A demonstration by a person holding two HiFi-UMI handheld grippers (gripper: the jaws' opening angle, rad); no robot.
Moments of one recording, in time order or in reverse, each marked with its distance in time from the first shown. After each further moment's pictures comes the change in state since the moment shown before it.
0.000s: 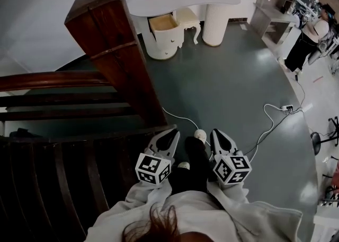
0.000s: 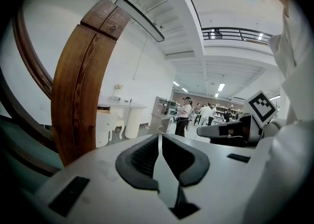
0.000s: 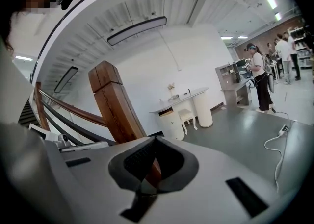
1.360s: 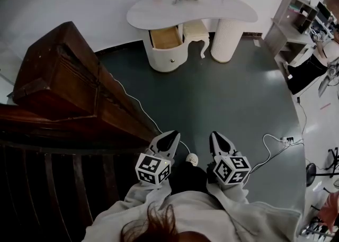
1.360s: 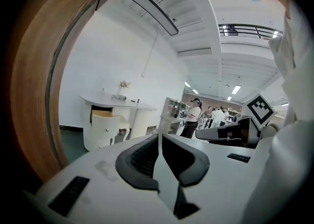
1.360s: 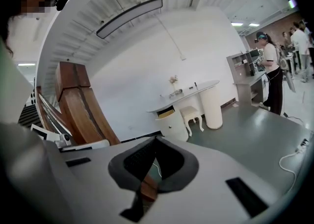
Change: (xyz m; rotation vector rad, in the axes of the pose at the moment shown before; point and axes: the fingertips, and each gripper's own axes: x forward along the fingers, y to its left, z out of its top) left arm 0.217 0.085 0.063 -0.066 -0.007 0.093; right arm 0.194 -0.124 0.108 -0.013 0.100 0.104
